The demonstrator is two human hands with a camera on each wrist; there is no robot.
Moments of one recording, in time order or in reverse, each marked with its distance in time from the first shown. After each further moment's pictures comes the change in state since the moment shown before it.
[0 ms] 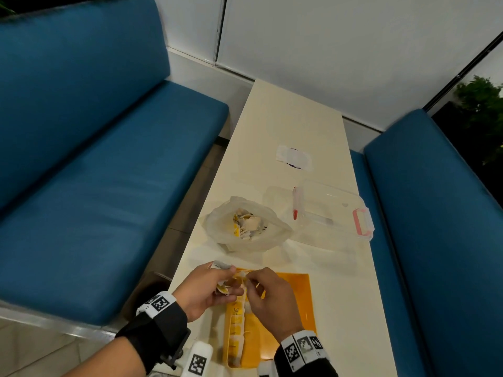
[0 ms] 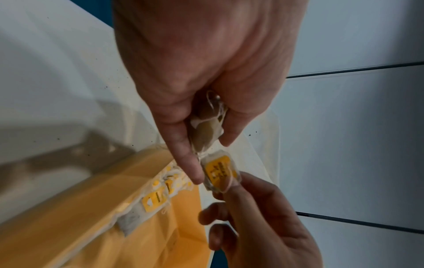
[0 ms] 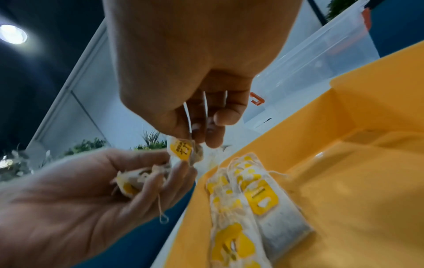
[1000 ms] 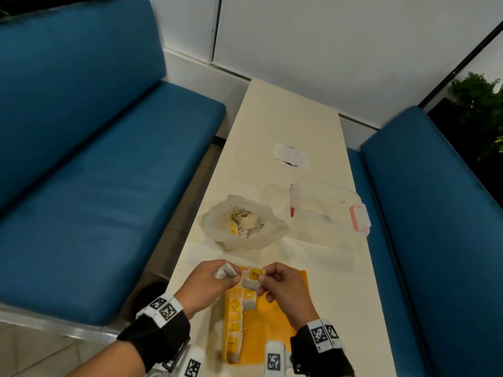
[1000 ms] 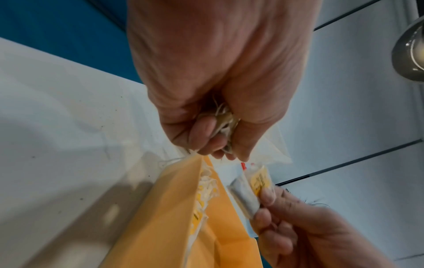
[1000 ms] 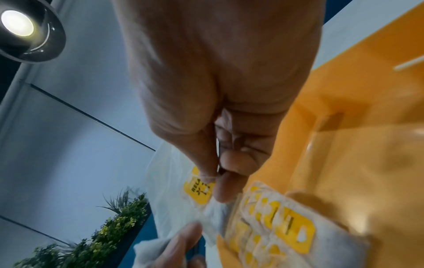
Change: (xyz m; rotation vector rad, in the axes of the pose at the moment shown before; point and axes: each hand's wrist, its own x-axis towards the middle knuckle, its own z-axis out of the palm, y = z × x) left_hand 0.006 -0.011 -0.003 0.639 0.019 0.425; right_hand 0.010 0.016 -0.026 0.651 -0.105 0.565
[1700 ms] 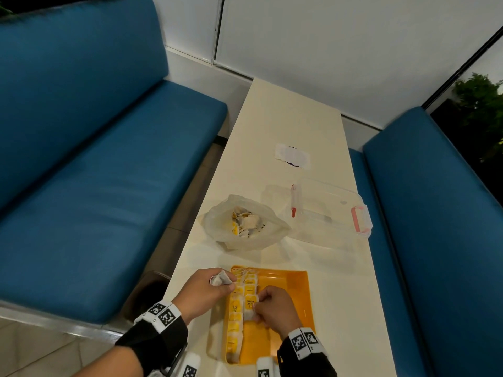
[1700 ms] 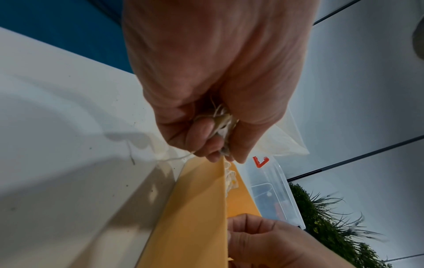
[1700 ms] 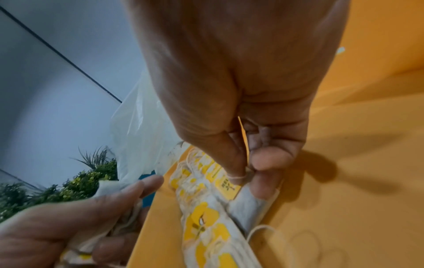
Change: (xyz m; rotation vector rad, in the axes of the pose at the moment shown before) left_hand -0.002 -0.021 0.001 0.012 0.029 -0.108; right_hand 0.009 0.050 0.020 -0.373 -0.010 0.326
